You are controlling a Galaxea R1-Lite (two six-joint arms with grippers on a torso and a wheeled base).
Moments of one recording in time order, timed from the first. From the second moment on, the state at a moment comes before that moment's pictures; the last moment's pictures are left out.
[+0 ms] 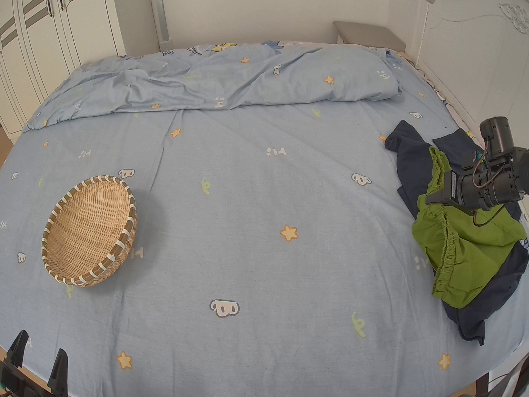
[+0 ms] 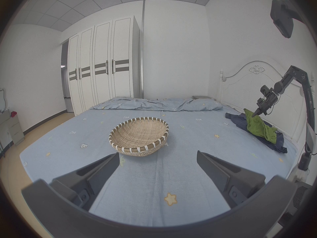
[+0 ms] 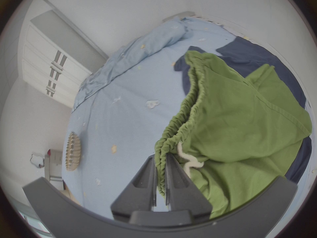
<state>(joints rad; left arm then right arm) 0.00 0.02 -0.02 0.00 0.02 -0.01 0.04 1.72 -1.20 0.23 0.31 0.26</state>
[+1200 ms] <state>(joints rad) 0.00 0.02 -0.02 0.00 0.02 -0.02 0.86 2.11 -1.94 0.45 0.09 0.42</state>
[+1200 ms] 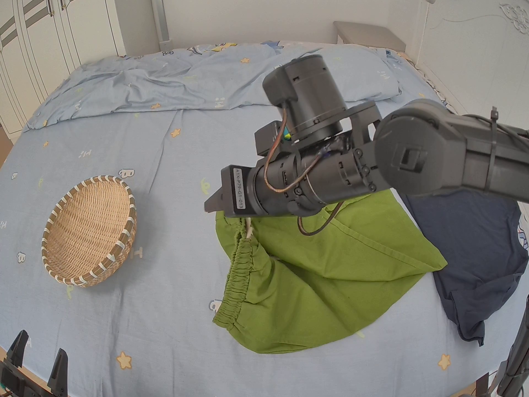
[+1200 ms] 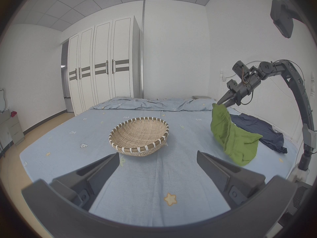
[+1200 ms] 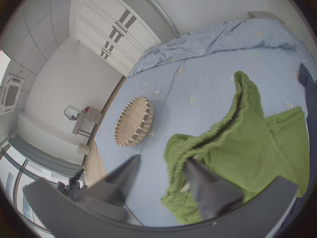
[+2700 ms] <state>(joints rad) 0.01 0.11 -0.26 0.08 -0.05 -0.04 0.27 1.39 -0.87 0.15 0.51 0.45</state>
